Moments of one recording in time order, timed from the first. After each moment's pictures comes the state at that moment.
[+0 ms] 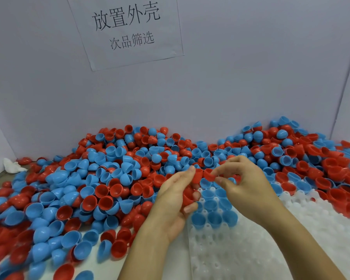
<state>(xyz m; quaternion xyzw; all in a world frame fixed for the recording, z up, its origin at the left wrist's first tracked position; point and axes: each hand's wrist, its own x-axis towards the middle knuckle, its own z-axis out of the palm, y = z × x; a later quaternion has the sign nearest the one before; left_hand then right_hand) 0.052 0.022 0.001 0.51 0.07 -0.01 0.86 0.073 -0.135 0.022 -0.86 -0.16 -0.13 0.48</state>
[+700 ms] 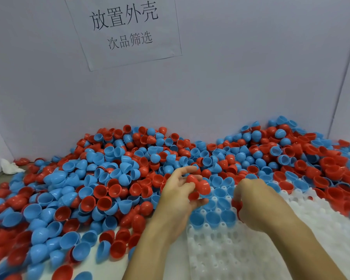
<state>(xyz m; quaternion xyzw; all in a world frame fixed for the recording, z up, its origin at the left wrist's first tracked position) 0.047 0.011 0.005 0.59 0.04 0.04 0.80 0.072 -0.152 0.013 -0.99 -0.06 0.02 0.10</state>
